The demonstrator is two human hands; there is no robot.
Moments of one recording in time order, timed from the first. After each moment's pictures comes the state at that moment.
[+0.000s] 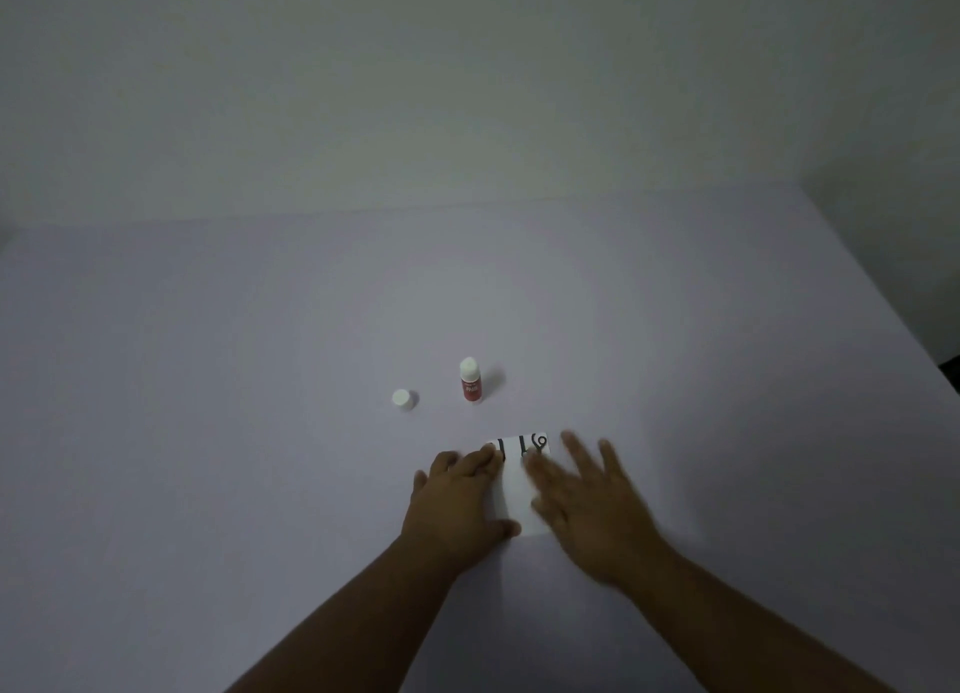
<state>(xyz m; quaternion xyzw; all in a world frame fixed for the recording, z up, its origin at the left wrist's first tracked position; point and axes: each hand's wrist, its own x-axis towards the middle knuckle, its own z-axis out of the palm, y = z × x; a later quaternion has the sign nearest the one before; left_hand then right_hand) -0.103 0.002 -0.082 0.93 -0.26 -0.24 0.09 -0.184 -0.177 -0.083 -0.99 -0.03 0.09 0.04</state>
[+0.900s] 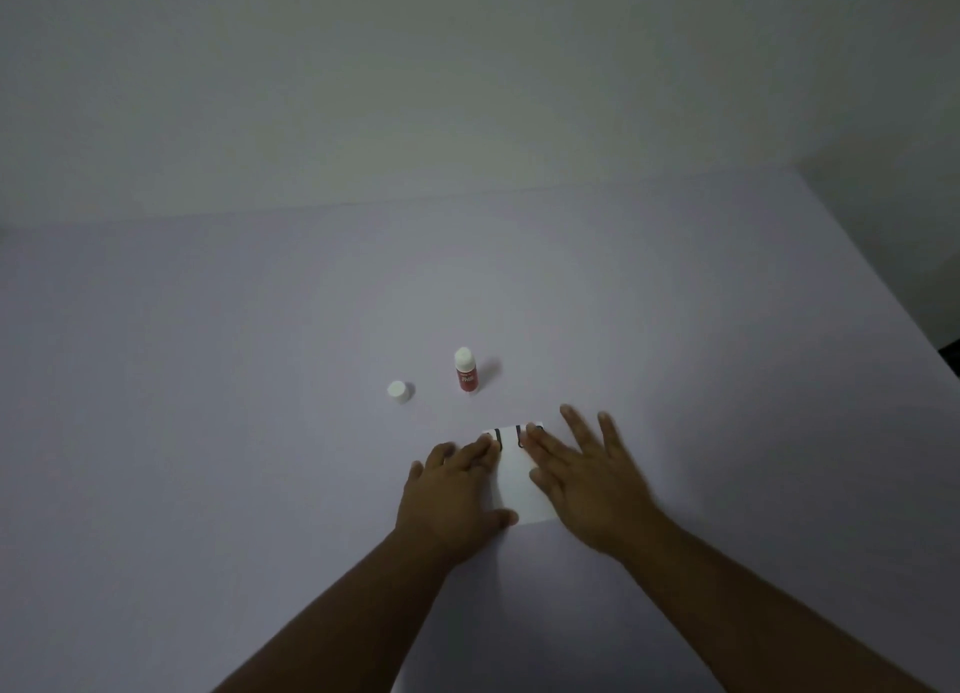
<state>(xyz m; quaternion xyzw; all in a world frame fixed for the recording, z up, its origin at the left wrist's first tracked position) -0.105 0.006 -0.091 0.93 -0.27 -0.22 0.08 -0.173 -0.181 -0.081 -0.99 -0.02 0.10 0.05</state>
